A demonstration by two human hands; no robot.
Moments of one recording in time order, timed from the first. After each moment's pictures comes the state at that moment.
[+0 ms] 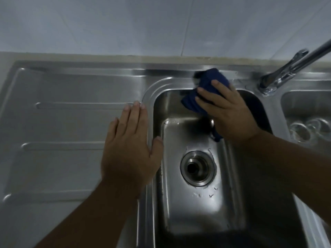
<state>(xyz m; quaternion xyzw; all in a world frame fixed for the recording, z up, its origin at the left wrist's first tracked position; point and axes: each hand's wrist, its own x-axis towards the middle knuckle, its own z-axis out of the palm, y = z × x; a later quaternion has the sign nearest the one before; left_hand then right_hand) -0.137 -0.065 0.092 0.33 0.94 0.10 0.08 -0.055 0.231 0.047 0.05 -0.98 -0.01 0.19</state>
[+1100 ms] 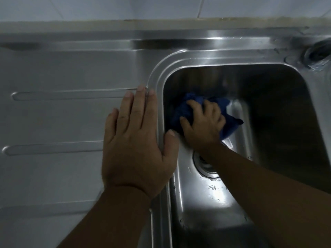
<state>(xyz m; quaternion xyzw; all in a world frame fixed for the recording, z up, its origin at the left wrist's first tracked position) -0.140 -0.063 0.085 0.32 0.94 0.10 0.06 -0.088 0.107 -0.067 -0.37 -0.90 0.22 0.06</state>
